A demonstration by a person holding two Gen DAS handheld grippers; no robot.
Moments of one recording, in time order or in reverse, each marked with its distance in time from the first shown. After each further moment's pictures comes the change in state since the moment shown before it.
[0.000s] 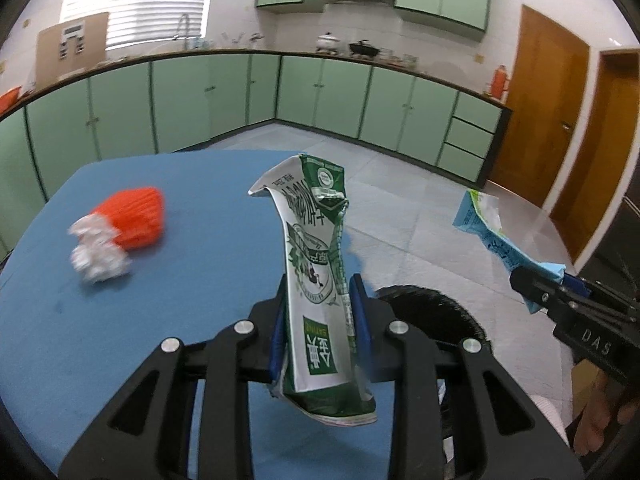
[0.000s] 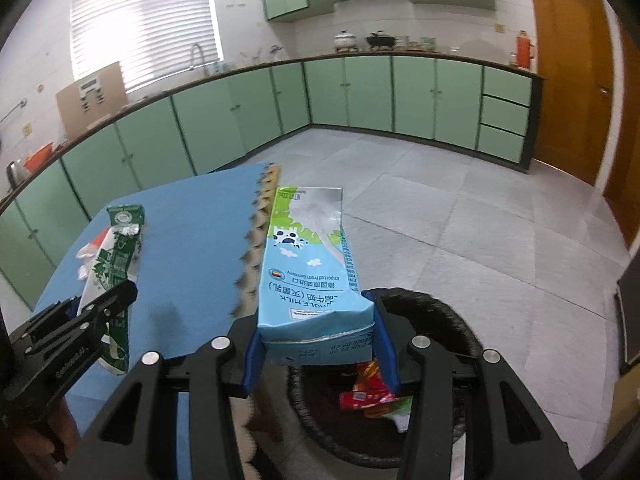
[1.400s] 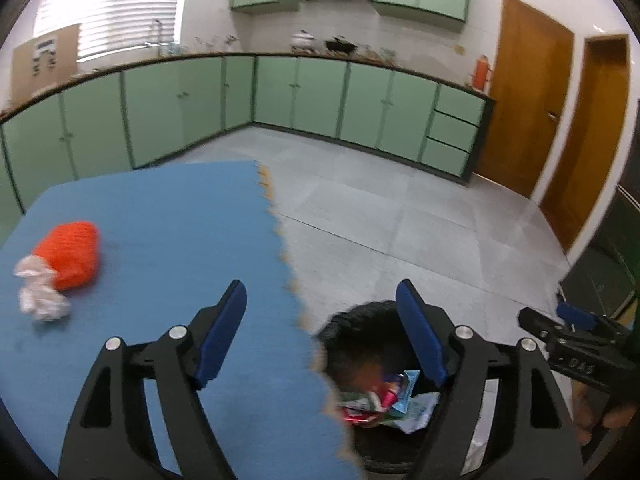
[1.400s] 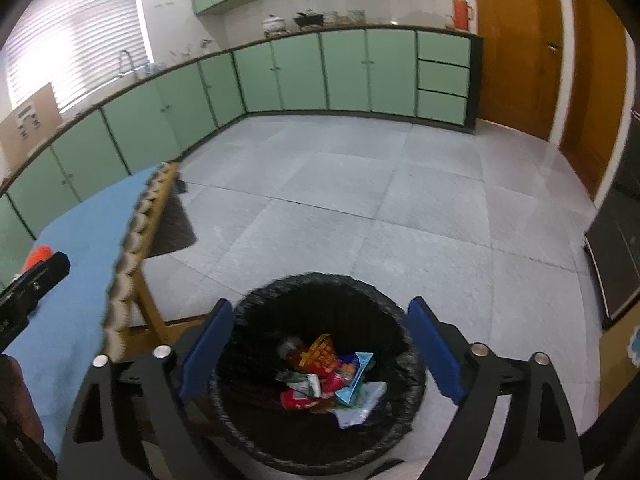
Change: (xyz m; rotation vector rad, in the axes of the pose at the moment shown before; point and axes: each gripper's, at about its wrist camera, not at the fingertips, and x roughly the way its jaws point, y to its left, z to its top) left arm 0.046 -0.029 0.018 0.034 -0.007 -0.023; right arm 0.037 -0.093 -0.007 0.129 0.054 -0.136
